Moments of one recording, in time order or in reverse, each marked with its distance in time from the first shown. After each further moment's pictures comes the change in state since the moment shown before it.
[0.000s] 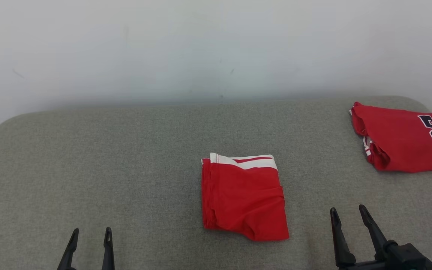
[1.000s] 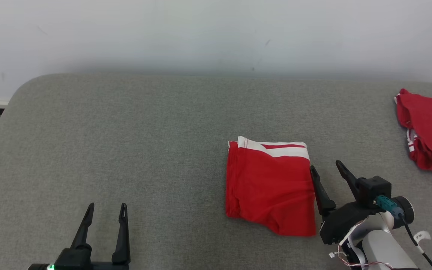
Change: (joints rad) left arm -0.101 -0.016 -0.050 0.024 -0.008 -0.003 0.000; right arm -0.370 -0.104 0.130 0.352 0.051 0.000 0.069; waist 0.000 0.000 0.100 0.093
